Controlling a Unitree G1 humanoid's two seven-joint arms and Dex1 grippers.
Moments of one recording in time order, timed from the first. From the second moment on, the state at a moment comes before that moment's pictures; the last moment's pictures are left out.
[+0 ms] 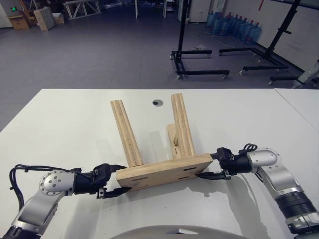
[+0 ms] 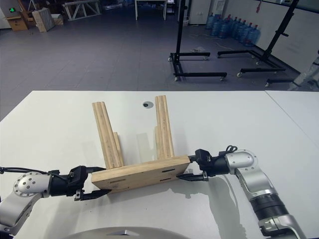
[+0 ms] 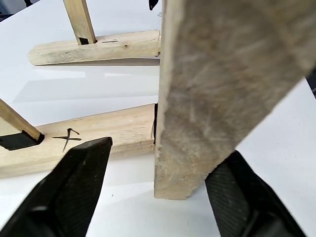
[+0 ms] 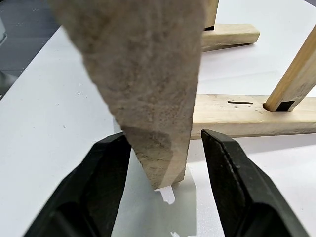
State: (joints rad) left arm 0.23 0.75 -0.08 -0.23 -0.28 -0.01 -1.15; right arm -0.11 -0.70 0.13 0.15 0.31 -0.08 1.43
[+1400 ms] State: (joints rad) left arm 0.35 1.20 0.36 -0.52 -1.98 1.00 -0.77; right arm -0.38 -1.40 0.14 -0.13 1.68 1.50 1.29
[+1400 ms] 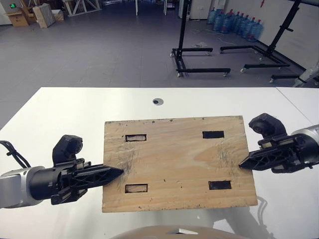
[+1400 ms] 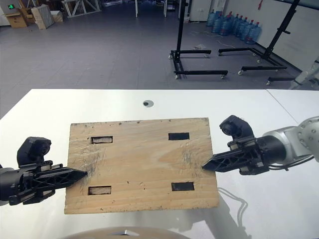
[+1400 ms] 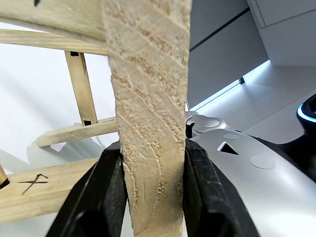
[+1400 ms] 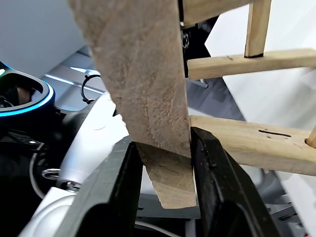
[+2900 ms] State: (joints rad) left arm -0.12 0.90 0.17 -0.13 -1.83 0.97 -0.36; right arm -0.50 -0.90 0.07 0.37 1.87 1.36 0.56
